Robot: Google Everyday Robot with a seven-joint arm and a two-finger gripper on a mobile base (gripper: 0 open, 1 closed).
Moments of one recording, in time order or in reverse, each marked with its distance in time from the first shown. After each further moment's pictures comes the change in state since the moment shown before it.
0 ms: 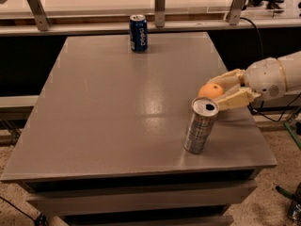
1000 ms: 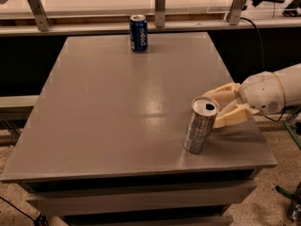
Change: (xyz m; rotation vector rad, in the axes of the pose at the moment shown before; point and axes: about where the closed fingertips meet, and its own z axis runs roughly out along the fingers) arm 0.004 0.051 0.012 -0.093 -0.026 -0.052
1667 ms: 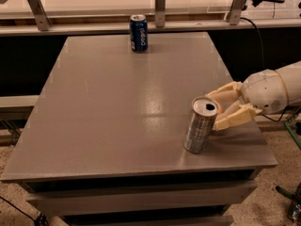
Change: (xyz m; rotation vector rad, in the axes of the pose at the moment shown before) arm -0.002 0.004 -0.004 -0.013 0.026 -0.035
